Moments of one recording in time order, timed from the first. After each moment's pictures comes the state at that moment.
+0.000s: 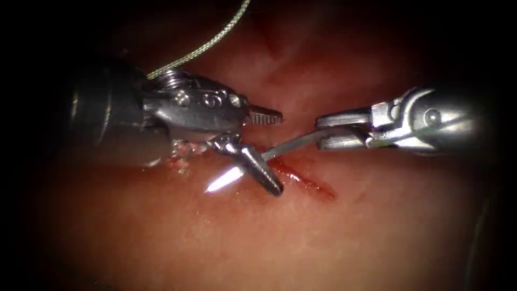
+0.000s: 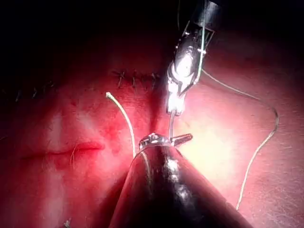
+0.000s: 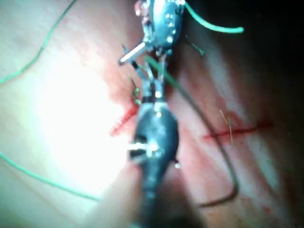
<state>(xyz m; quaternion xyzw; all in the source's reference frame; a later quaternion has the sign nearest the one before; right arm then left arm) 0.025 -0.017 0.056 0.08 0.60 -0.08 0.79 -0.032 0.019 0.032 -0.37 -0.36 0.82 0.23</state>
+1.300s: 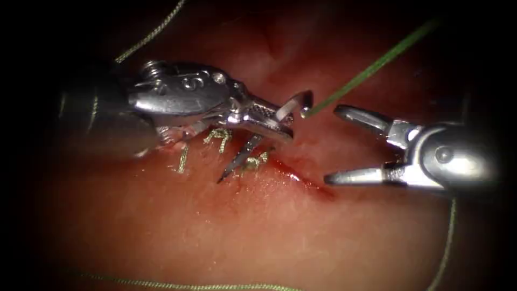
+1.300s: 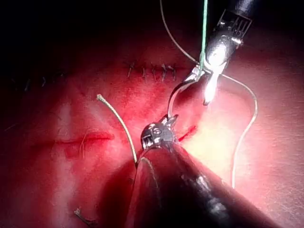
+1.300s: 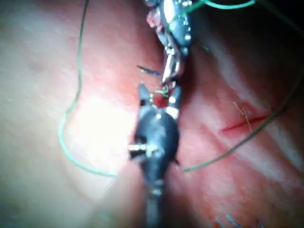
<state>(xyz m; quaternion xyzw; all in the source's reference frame) 0.024 -0.020 0.054 -0.02 0.56 0.19 0.81 -0.031 0.021 0.033 -0.52 -0.31 0.75 0.26</state>
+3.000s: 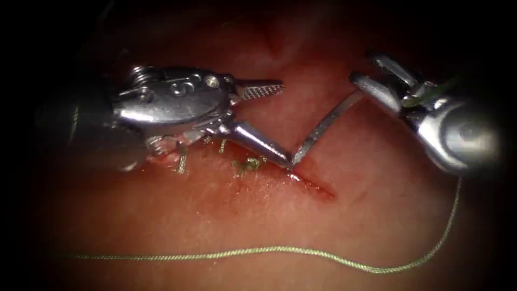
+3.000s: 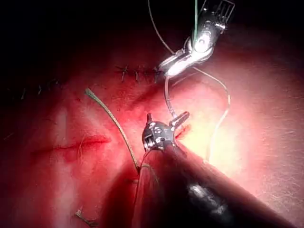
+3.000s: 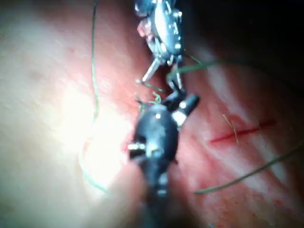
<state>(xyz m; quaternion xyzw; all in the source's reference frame) 0.022 -0.018 0.052 -0.18 0.51 0.16 0.83 -0.031 0.020 0.029 -0.51 -0.27 0.78 0.23</state>
